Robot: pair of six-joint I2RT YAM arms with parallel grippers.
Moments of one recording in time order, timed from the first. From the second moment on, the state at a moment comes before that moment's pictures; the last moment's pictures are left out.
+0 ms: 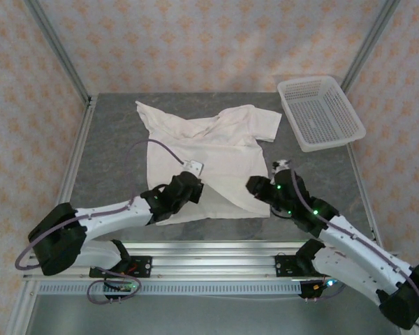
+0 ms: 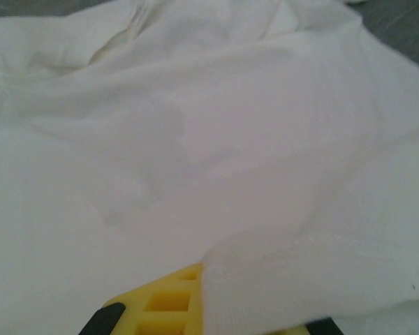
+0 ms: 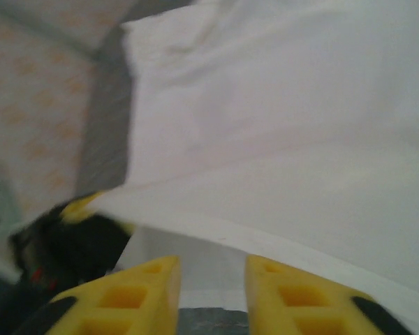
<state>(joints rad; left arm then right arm) -0.83 1.29 0.65 -0.03 -0.40 -0.31 0.74 0.78 0.57 -0.31 0.00 0.92</state>
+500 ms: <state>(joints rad) -0.78 1.12 0.82 -0.23 -0.24 -0.33 1.09 1.73 0.58 0.66 0.44 0.25</state>
